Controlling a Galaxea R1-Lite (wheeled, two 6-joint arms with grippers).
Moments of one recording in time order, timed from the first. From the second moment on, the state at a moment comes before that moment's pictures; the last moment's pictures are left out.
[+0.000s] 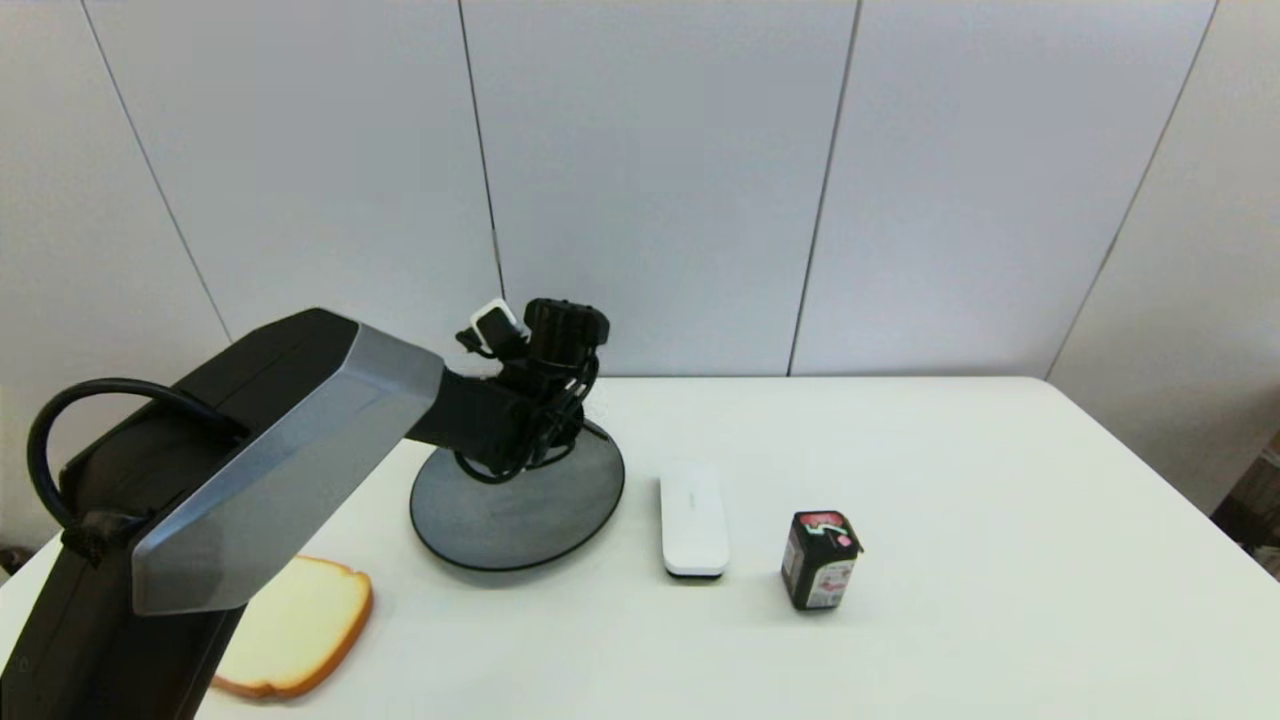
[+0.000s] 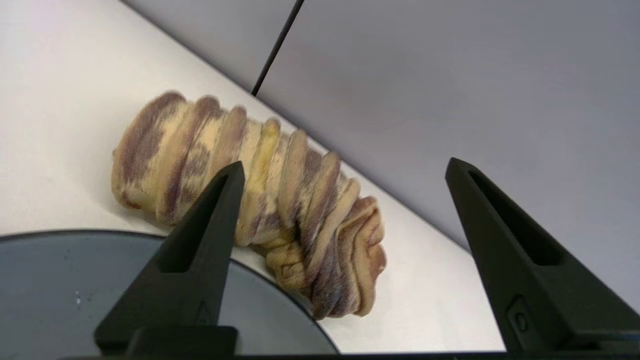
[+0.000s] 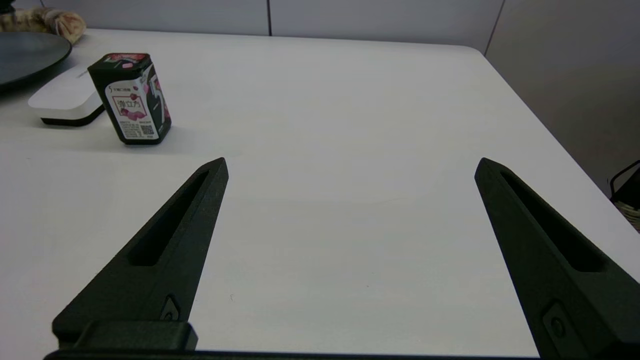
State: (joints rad) left arm -0.53 2.37 -1.56 -0.42 0.68 -0.79; right arm 0.00 0.00 0.00 0.01 0.03 -0.04
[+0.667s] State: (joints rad) left arm -0.53 2.19 -1.44 -0.42 0.74 -0.80; right arm 0.00 0.00 0.00 0.01 0.03 -0.04
